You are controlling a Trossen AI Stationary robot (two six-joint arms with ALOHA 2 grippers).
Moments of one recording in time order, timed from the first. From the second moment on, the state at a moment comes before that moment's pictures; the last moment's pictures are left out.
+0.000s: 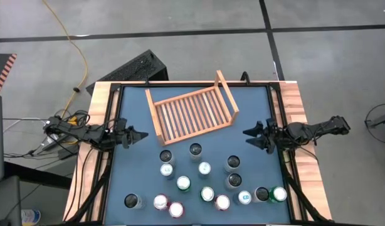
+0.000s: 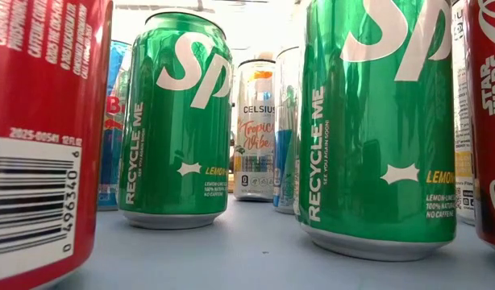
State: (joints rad) left arm -0.29 0.01 0.02 0.05 -0.47 -0.94; right arm 0.25 0.01 0.01 0.12 0.27 0.67
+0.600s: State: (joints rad) left arm -0.29 0.01 0.02 0.06 -0.54 -0.93; right arm 0.25 0.01 0.01 0.11 0.27 0.78
